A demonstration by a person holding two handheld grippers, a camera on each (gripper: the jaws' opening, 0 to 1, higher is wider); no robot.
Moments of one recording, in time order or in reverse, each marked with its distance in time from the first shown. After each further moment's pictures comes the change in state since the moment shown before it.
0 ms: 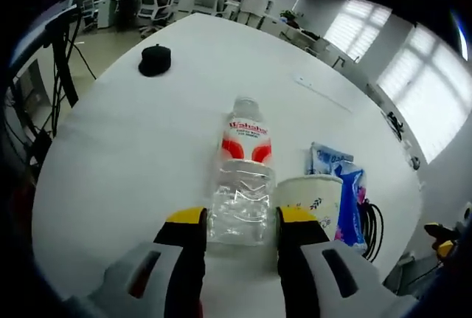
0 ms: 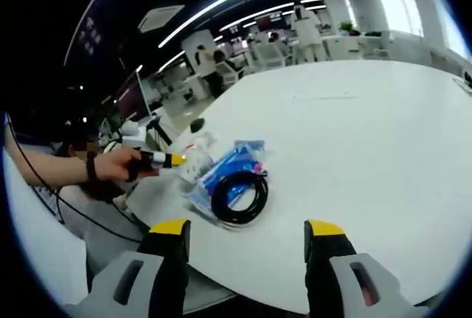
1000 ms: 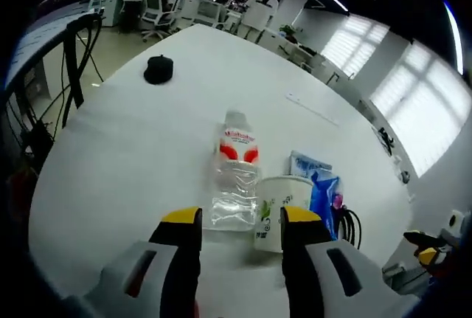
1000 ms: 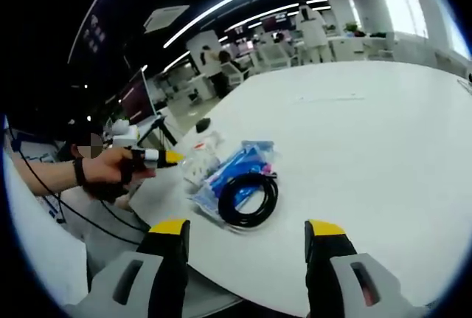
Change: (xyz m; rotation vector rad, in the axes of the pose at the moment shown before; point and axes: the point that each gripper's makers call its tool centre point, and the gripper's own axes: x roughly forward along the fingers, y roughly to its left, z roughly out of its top) left arm -0.028 -0.027 0.003 -0.044 -0.069 -0.048; right arm 0.009 0.011 0.000 -0.009 -0.009 0.025
